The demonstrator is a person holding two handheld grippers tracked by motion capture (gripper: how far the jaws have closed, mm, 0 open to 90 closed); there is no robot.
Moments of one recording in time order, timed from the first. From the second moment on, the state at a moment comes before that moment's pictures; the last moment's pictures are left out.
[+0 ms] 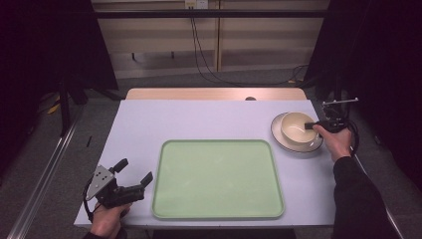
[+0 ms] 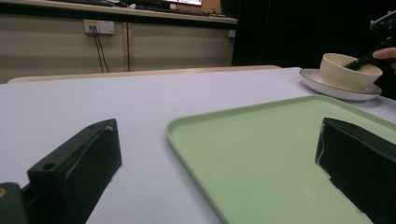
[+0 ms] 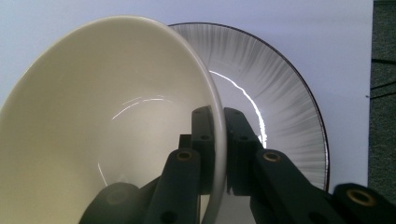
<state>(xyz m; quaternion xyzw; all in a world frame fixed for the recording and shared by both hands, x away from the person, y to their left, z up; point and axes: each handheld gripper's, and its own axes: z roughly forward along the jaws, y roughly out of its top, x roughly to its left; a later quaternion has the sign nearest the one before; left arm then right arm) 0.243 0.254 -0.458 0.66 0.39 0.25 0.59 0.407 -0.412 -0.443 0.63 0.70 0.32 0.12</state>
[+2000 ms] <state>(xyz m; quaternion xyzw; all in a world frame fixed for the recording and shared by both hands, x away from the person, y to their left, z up) 0.243 0.255 -0.458 0.67 0.39 0.26 0.58 0.383 -0.420 -0.396 0.59 0.68 0.42 0.14</state>
